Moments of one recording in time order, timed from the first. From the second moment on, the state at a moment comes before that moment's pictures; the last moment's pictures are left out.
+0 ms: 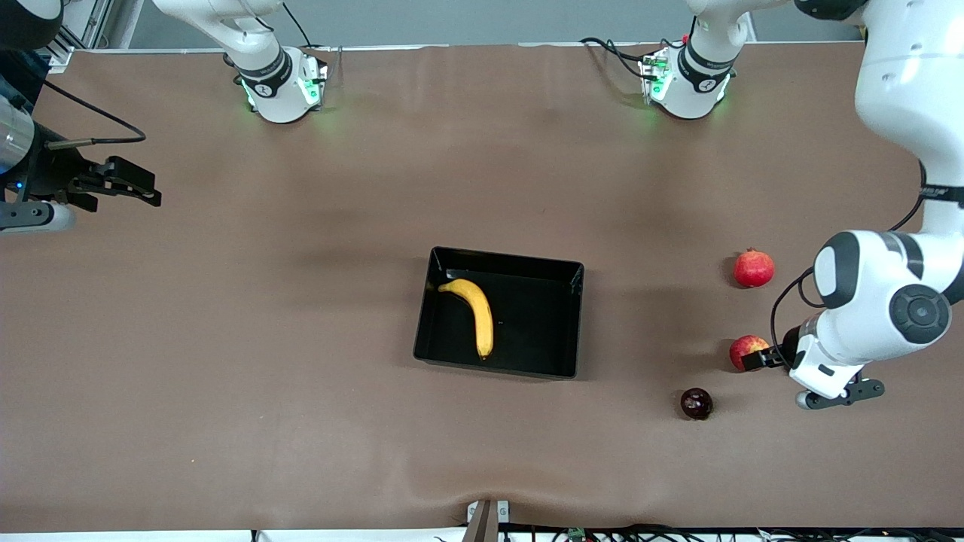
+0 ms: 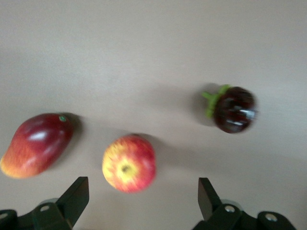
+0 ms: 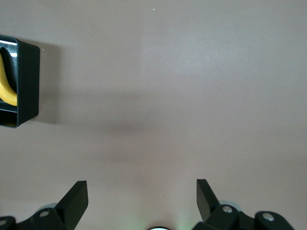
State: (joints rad) left arm 0.18 0.61 -0.27 -1.48 0.19 2.08 -0.34; right arm 0.04 0.04 -0.01 -1.52 0.05 1.46 -0.02
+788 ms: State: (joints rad) left arm -0.19 0.63 -0.38 -1.39 0.19 2.02 -1.02; right arm 0.04 0.04 -0.01 -1.52 0.05 1.46 -0.02
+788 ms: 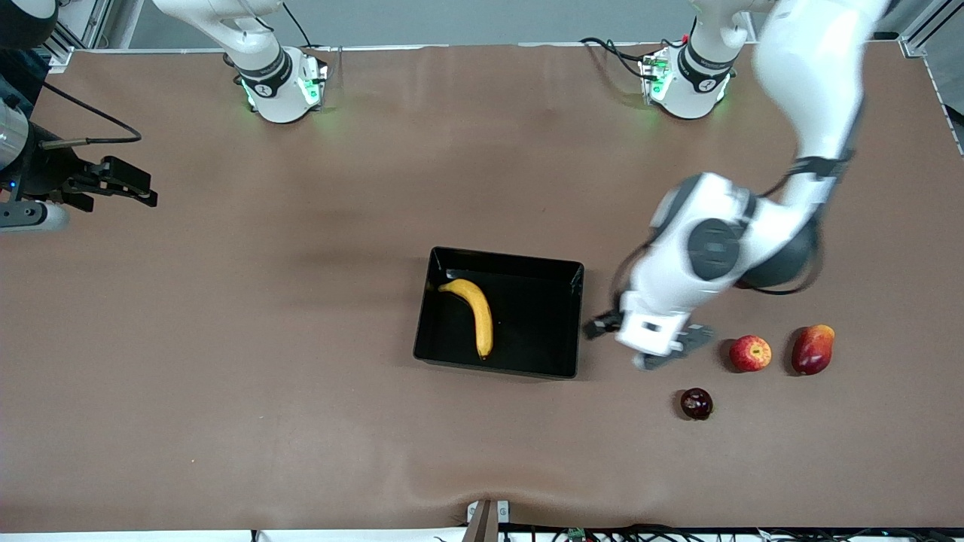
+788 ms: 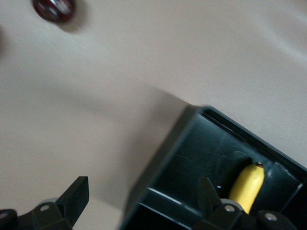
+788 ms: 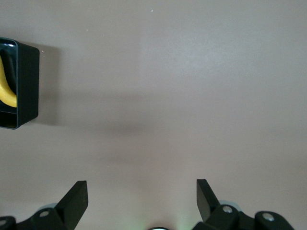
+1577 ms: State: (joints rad) left arm -0.60 0.86 -0.13 -1.26 0.19 2.19 -1.18; right arm 0.04 0.04 -0.01 -1.52 0.05 1.46 -0.02
